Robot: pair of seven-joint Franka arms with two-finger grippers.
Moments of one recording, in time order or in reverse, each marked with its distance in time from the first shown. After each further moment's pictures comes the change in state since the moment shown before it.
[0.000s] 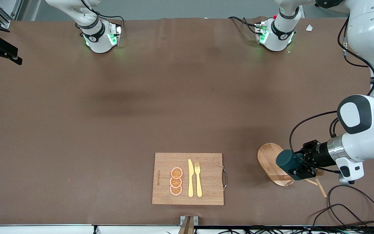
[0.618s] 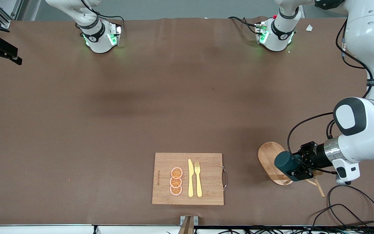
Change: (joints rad) left arm -0.003 0.024 0.000 -0.018 0.000 0.055 0.000; right arm 0.000 0.000 0.000 0.000 0.000 0.002 0.000
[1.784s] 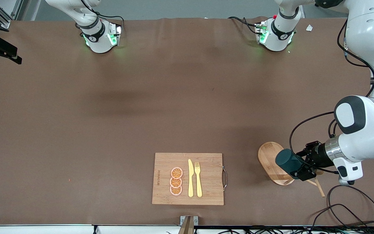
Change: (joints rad) left arm 0.000 -0.010 -0.003 -0.001 0.073 0.000 0.000; right arm -0.005 0.000 -0.002 0.001 0.009 -0.005 0.002
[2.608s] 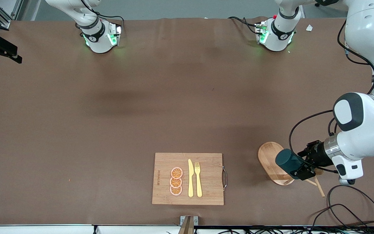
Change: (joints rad) left arm -0.009 -0.021 -0.005 0.000 0.029 0.002 0.000; right arm 0.000 0.000 0.000 0.001 0.000 -0.012 -0.024
